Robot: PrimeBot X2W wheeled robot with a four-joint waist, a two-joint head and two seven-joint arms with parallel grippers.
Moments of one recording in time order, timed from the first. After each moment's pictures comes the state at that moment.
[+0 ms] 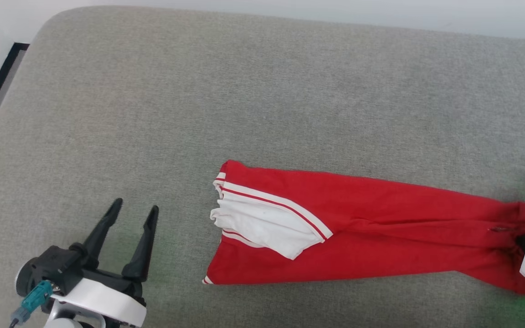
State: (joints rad) left arm -0.05 0.37 -0.23 0.09 -0.43 -0.13 -0.26; right arm -0.22 -0.22 -0.37 0.21 0.32 0.13 0.86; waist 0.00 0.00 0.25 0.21
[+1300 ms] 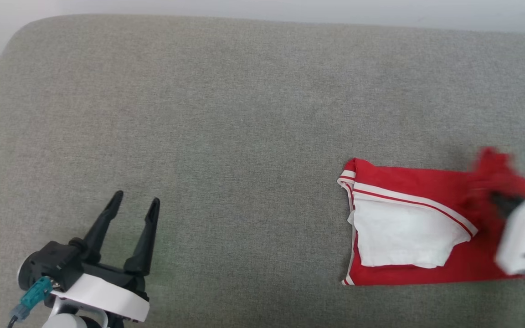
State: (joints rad) left arm -0.06 0.36 -0.22 0.06 -0.43 -0.13 -0.26; right arm -0.14 -0.23 -0.25 -0.30 0.40 0.13 0.94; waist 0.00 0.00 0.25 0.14
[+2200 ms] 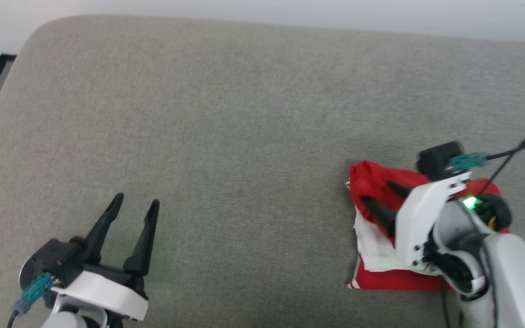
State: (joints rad) left arm -0.09 0.37 -0.24 0.12 -0.47 -0.13 -0.26; right arm -0.30 -0.17 0.17 0.03 0.44 0.13 0.71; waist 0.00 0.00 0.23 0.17
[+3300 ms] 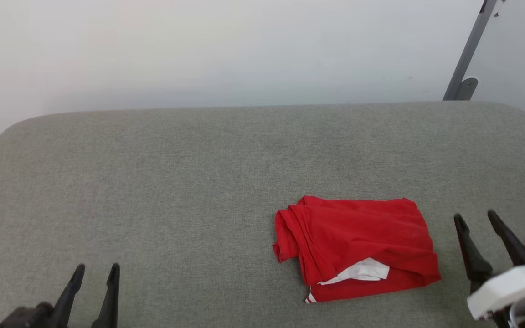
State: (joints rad) left arm 0.14 0.32 -0.08 0.15 -0.47 -0.13 -0.26; right arm -0.11 -0.37 0.11 0.35 0.47 0.13 -0.22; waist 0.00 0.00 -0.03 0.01
